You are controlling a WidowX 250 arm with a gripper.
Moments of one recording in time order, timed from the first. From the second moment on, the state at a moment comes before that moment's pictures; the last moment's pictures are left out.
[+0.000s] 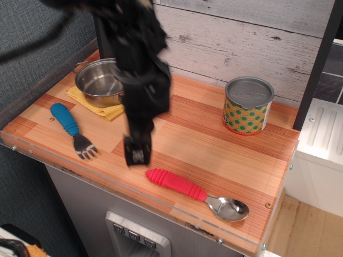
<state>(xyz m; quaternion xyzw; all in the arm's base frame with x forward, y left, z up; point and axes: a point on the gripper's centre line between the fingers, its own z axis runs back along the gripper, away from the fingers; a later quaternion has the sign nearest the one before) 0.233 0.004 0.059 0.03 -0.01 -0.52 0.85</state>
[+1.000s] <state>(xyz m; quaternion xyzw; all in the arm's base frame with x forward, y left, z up) 0.242 -0.031 0.009 0.07 -0.04 -0.61 0.79</state>
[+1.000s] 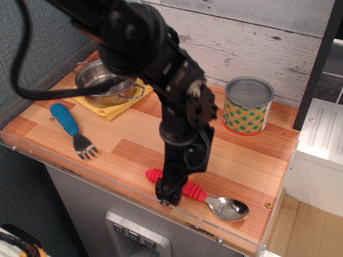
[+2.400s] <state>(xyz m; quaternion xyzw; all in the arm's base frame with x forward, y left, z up) 0.247 0.026 0.051 0.05 -0.05 -0.26 0.96</state>
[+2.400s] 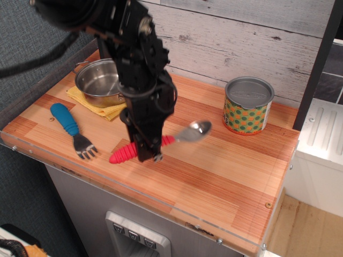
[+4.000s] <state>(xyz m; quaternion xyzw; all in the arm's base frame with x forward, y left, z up) 0.341 0.023 0.019 0.05 -0.05 0.11 0.99</state>
